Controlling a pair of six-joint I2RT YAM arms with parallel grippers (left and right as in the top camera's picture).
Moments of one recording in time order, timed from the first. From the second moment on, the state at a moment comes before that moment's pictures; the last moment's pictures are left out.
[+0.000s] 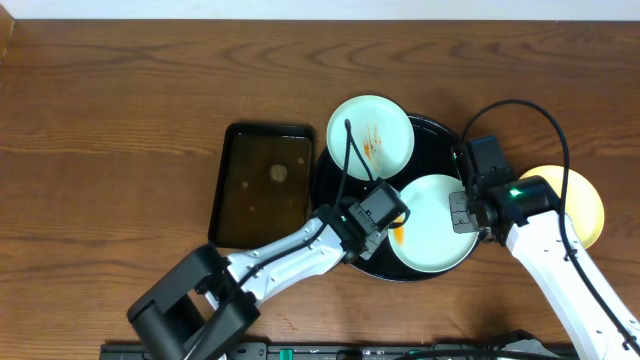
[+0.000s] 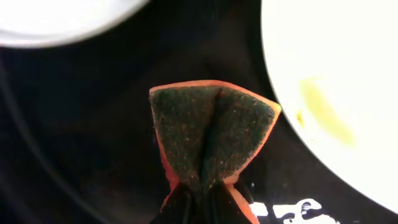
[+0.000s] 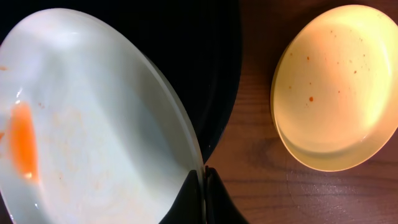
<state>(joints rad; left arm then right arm) -0.92 1.72 0.98 -0.42 -0.17 -0.23 0.30 1.30 0.97 -1.00 0.28 0.19</state>
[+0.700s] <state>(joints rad) -0.92 1.76 0.98 -0.19 0.15 -0.46 0.30 1.30 0.97 -1.00 0.28 0.20</state>
